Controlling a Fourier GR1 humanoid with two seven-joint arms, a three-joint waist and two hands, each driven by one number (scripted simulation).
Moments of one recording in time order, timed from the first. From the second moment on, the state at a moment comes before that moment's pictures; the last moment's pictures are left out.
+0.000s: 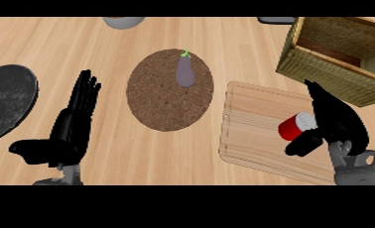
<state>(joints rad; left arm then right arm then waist) 0.00 0.16 -0.12 -1.68 0.12 0.22 -0.01 -0.23 -0.57 0.36 -1.74 0.49 0.15 1.07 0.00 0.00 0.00</state>
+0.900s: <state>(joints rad) -0.03 0.13 -0.05 -1.65 0.09 0.17 -0.01 -0.17 -0.41 0.26 -1.66 0.63 0.23 0.97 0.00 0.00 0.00</state>
